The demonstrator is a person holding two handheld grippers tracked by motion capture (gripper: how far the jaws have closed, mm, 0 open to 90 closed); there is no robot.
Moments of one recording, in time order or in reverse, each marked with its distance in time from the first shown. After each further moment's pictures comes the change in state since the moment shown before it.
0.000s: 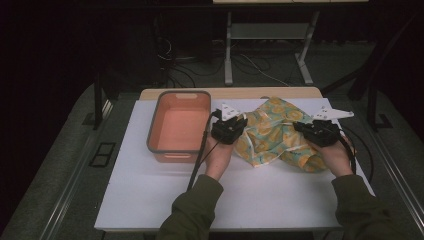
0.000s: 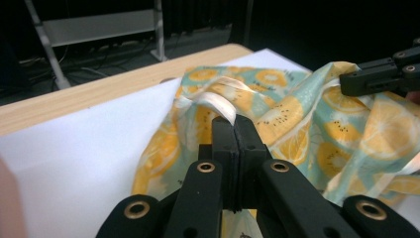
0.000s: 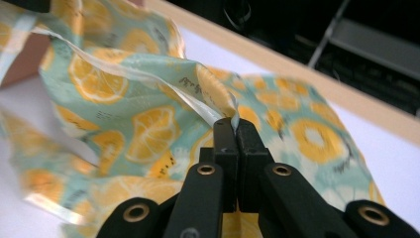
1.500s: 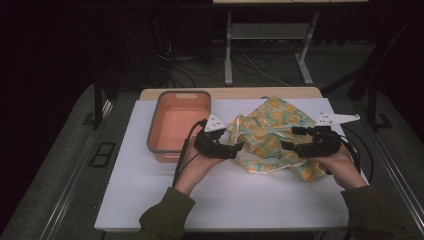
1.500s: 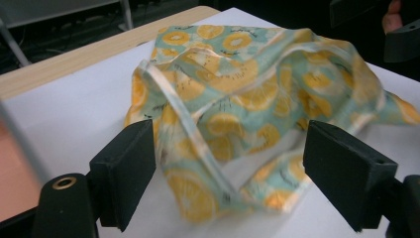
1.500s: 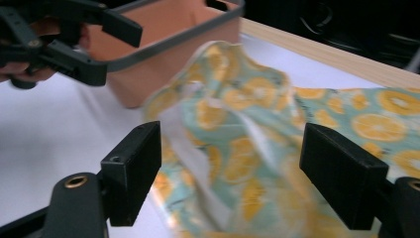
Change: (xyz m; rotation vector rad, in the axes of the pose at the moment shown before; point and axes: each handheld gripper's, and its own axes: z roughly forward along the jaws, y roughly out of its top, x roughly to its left) left arm 0.018 -0.019 -0.084 0.084 -0.148 0.072; right arm 0.040 0.012 -0.036 -0.052 0.322 0.060
